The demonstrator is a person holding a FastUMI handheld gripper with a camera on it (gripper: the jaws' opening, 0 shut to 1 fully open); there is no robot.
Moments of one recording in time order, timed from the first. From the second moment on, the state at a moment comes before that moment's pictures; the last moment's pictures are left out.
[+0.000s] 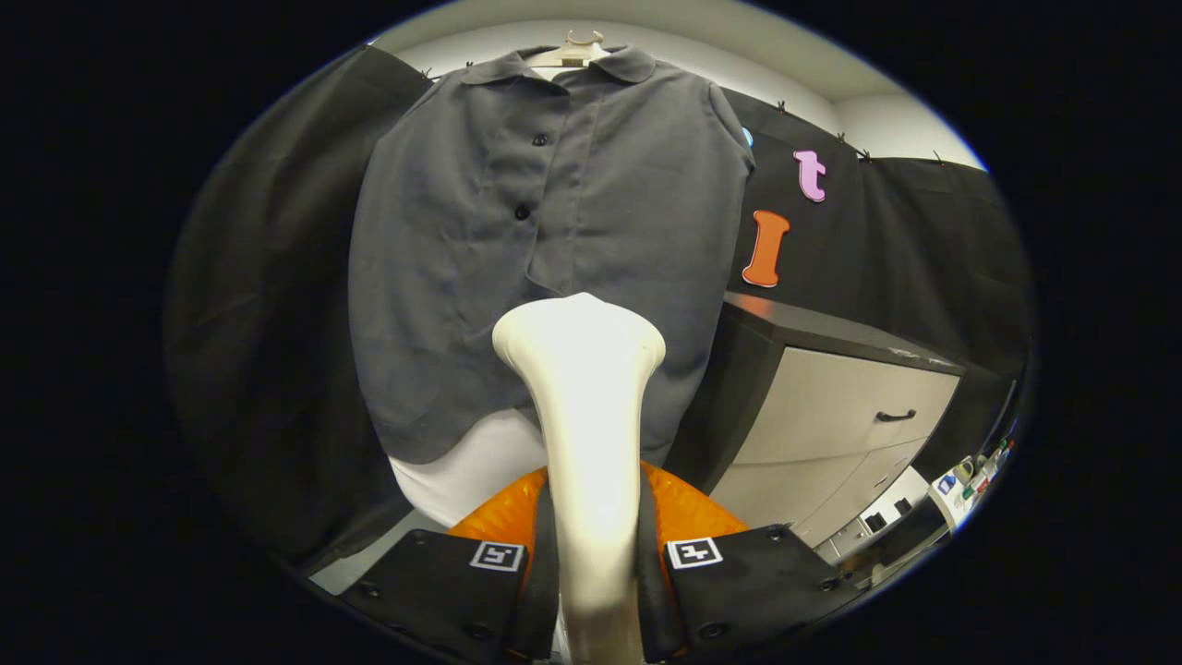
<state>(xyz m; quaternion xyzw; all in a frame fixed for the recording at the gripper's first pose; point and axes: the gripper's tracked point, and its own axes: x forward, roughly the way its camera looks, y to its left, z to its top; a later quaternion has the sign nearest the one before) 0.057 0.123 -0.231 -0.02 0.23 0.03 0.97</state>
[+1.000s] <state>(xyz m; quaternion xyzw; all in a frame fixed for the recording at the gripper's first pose) 0.141 0.258 0.016 -0.03 0.04 0.10 0.99</state>
